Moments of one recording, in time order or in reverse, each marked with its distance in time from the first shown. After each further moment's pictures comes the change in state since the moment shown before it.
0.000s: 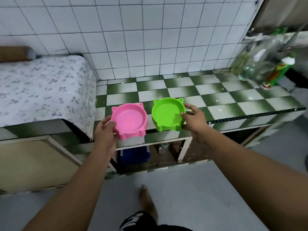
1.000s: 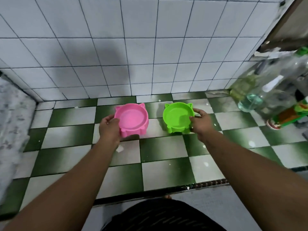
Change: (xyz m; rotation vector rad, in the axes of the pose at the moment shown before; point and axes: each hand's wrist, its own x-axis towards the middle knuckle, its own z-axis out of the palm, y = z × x) left_hand 0.219 -0.046 0.323 0.172 0.115 -0.167; right_hand 0.378 -0.044 -0.116 -0.142 0.133 0.101
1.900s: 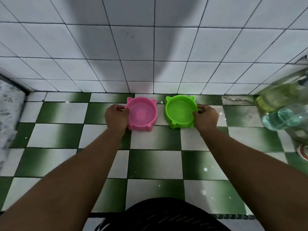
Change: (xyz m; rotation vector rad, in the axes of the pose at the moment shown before) left_hand 0.087 -0.006 0.105 0.640 0.268 0.290; right_hand 0.145 -0.007 0.017 -0.501 0.065 -0.223
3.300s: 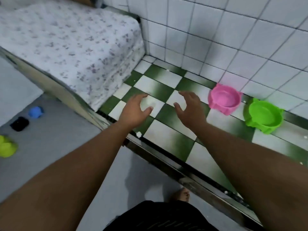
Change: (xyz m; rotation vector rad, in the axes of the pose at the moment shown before) left_hand -0.126 -0.175 -0.267 0.184 0.068 0.279; right_hand -0.283 -0.123 0.131 -0.149 -0.482 -0.989
